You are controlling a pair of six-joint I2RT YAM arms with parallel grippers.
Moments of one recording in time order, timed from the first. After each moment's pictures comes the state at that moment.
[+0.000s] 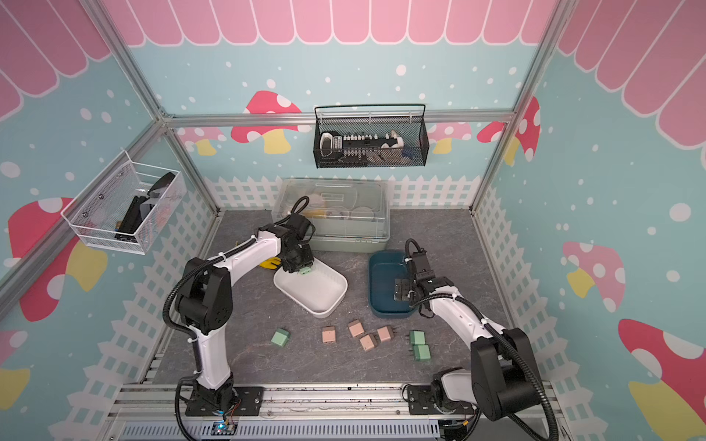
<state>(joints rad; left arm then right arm) -0.40 2.00 1.58 -0.87 0.00 -0.73 0.28 1.32 0.77 -0.51 0.17 0.26</state>
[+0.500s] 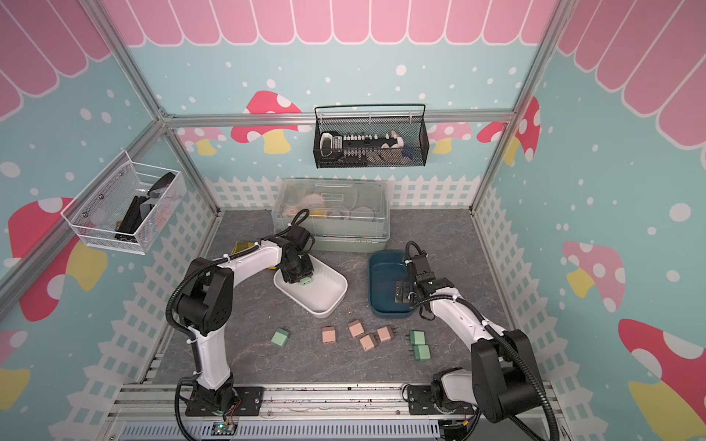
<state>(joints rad) -0.40 1.98 1.40 -0.75 0.02 -0.79 0.28 1.31 0.75 -0.53 0.18 0.29</state>
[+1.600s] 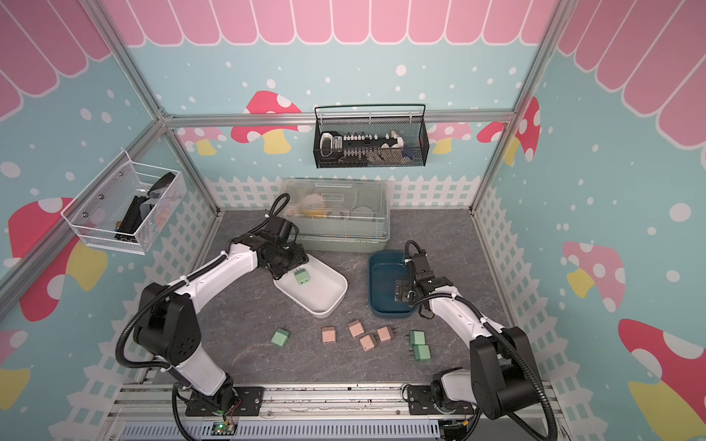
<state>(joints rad) -0.38 1.64 1.31 -0.75 0.04 -0.75 0.28 1.33 0.76 -0.52 0.18 0.30</state>
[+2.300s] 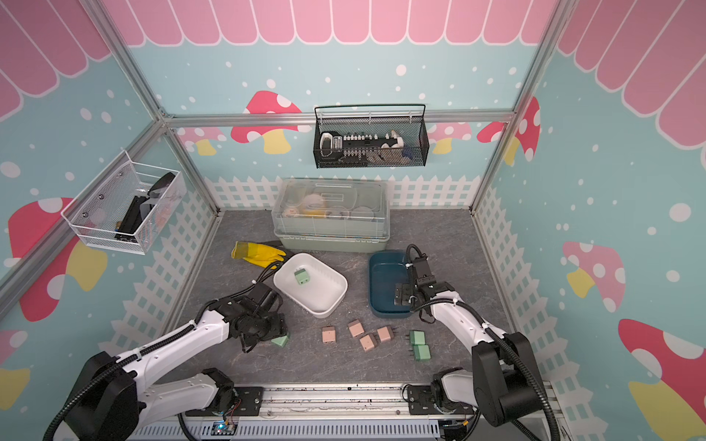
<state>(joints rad) -0.53 1.16 0.61 -0.79 0.00 -0.78 0.28 1.28 0.70 -0.50 0.14 0.31</state>
